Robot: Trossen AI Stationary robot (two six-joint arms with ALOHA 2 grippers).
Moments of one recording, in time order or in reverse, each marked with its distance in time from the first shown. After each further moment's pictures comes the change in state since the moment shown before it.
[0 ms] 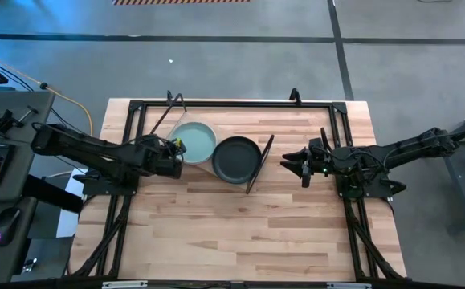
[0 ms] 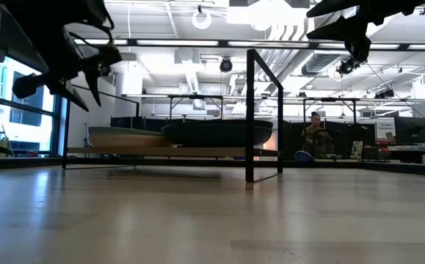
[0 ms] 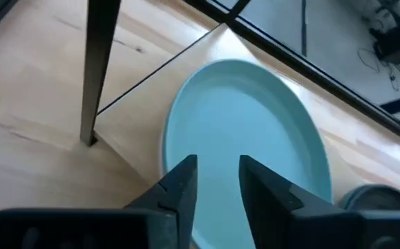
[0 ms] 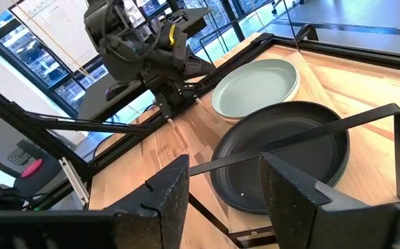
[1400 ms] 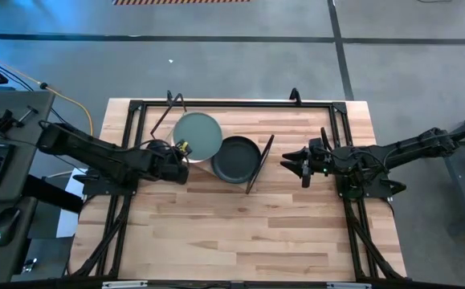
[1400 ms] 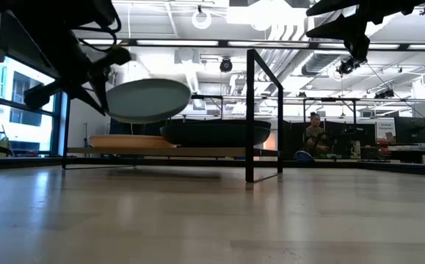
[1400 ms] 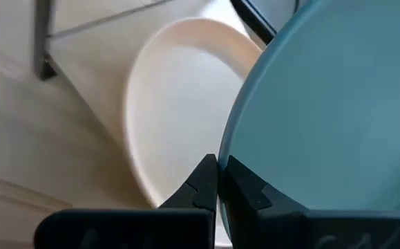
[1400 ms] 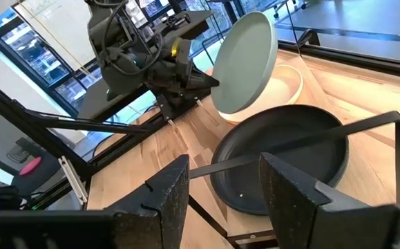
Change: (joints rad) left arm -0.042 0.095 0.000 0.156 -0.001 -0.189; right arm 0.000 0.000 0.000 0.011 0.000 -0.027
